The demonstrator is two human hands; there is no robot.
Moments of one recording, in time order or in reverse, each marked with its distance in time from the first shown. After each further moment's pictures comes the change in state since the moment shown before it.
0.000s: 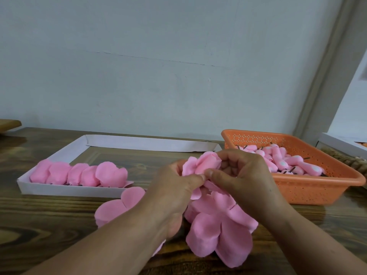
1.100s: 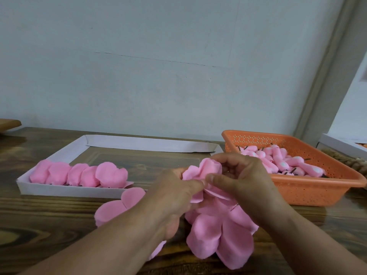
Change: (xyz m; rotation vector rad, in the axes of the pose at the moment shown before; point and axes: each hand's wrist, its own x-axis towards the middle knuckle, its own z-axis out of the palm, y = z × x) left_hand -0.001 0.001 -0.003 0.000 -0.045 -0.084; right_hand 0.002 0.005 0.000 0.115 -0.042 0.073
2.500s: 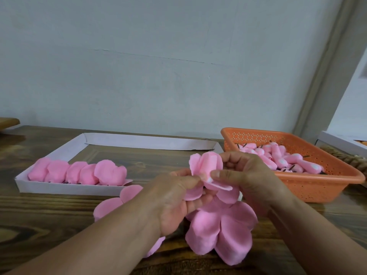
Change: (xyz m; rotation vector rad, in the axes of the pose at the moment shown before) left_hand 0.007 -0.003 -0.004 -0.324 -0.141 -0.161; right_hand 0.008 0.013 -0.014 0.306 -0.104 0.184
